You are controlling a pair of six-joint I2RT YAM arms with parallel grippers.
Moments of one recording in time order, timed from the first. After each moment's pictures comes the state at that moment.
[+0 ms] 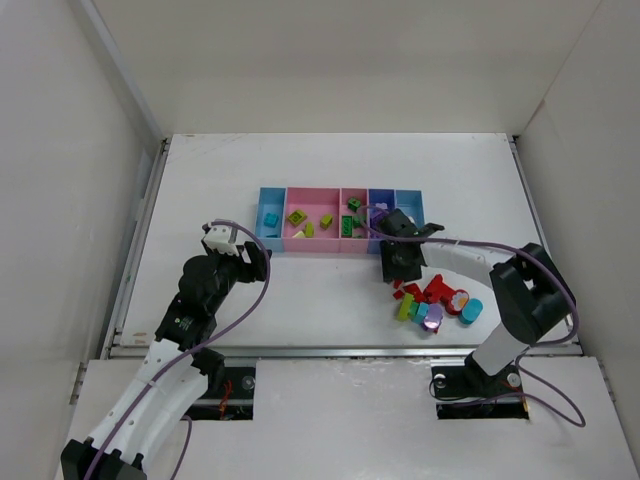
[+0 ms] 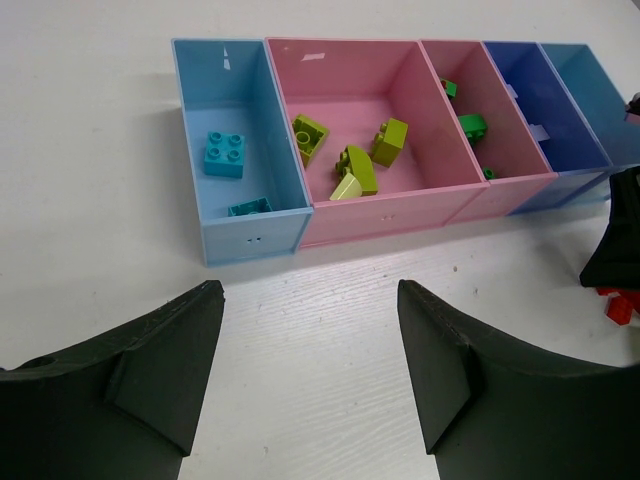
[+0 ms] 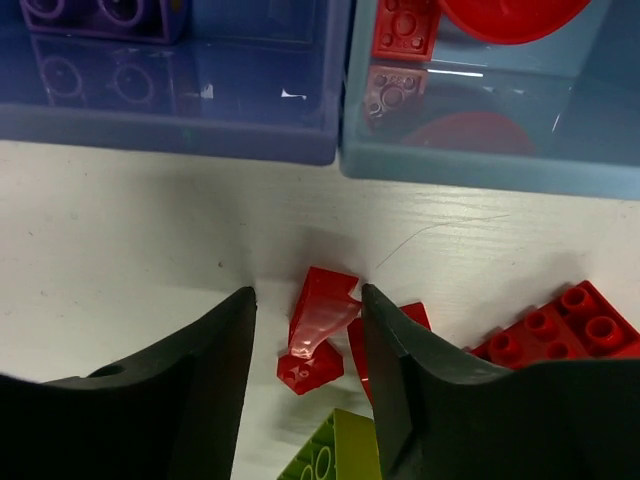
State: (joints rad) left arm -0.36 0.53 0.37 -0.06 0.01 -0.25; right arm 0.59 1.63 0.95 -0.59 0.19 0.51
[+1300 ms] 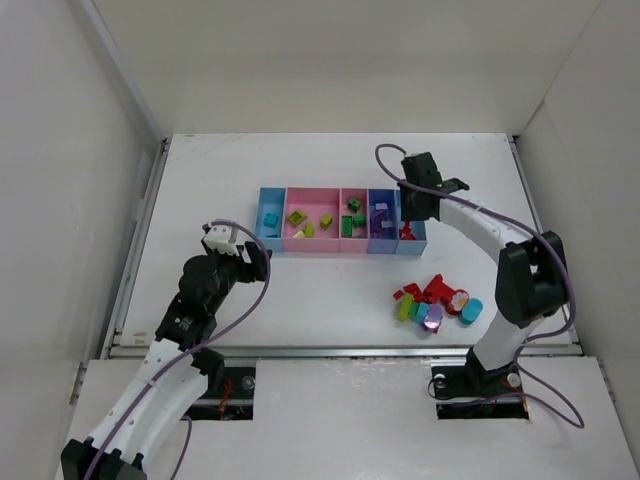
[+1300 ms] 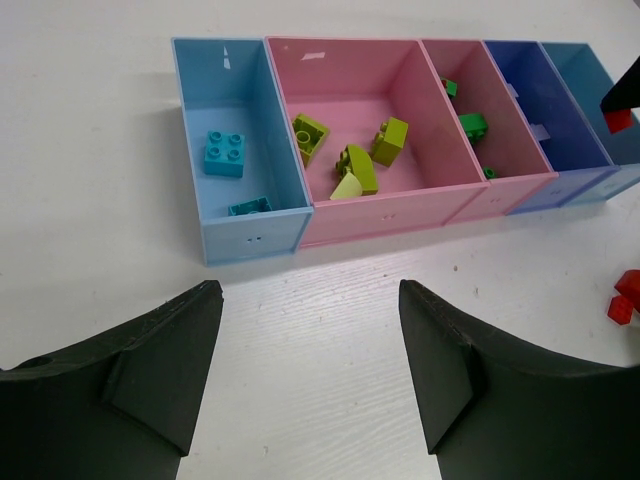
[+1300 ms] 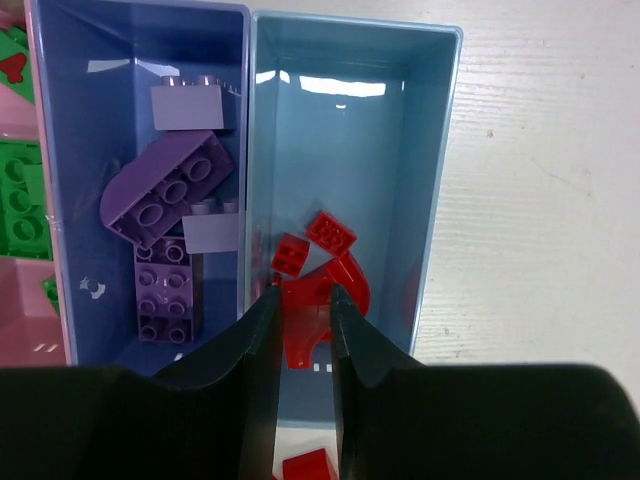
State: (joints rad) left arm -0.36 0.53 0.37 -0.06 0.01 -0.25; right arm 0.36 1.71 1.31 -0.54 0.22 0.25
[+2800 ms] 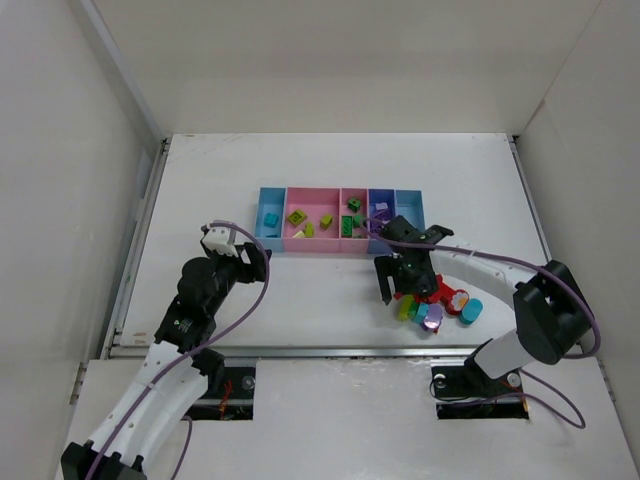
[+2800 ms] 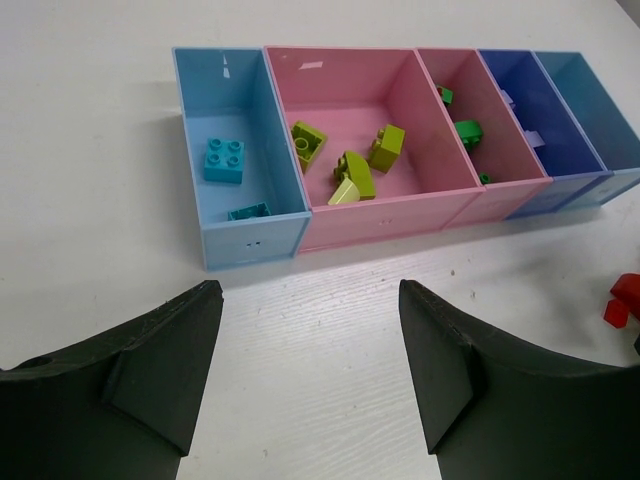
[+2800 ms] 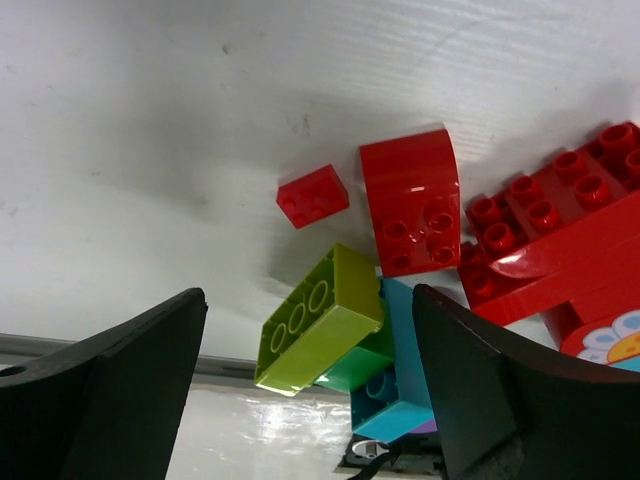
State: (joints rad) left arm -0.36 0.51 0.36 -0.05 0.01 -0.25; right arm 0.64 1.50 0.96 -0.84 0.08 0.48
